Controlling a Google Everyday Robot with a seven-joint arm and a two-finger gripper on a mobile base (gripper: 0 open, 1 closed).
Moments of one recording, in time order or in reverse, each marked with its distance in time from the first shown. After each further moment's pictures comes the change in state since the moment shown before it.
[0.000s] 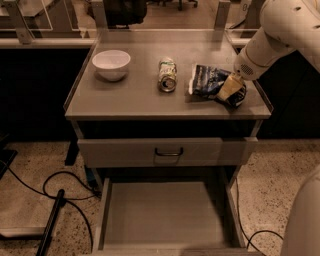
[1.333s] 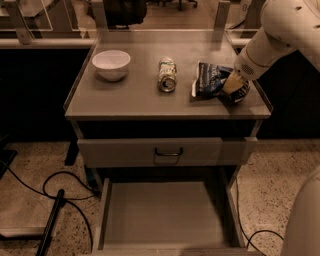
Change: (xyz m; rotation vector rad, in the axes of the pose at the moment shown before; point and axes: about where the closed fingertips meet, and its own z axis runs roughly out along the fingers) arm 0.000 0.000 -0.002 0.000 0.004 0.002
